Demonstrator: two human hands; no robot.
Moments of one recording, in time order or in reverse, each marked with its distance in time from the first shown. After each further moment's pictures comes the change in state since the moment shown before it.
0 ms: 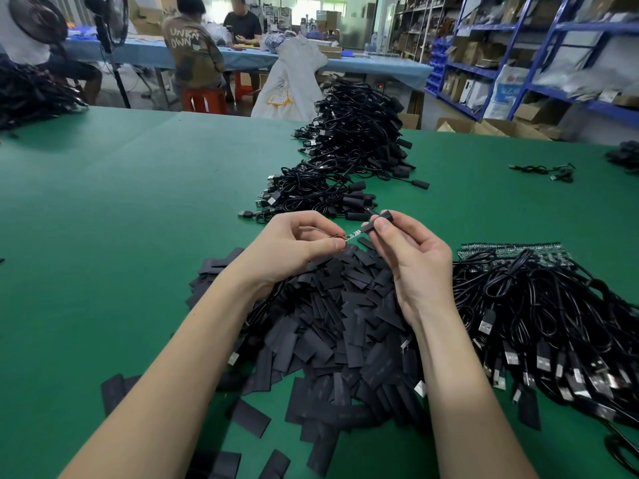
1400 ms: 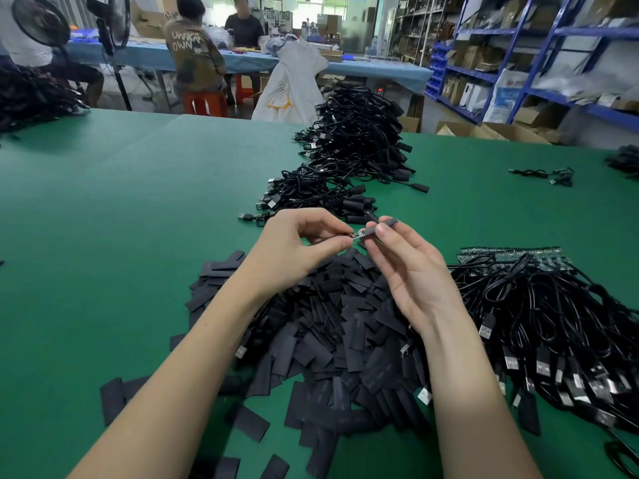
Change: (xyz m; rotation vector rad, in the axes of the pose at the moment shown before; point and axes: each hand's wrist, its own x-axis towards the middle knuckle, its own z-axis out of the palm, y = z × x) left_hand -0.001 -0.002 0.002 0.221 0.036 0.317; right_hand -0.001 -0.009 -0.007 0.109 -0.161 0.189
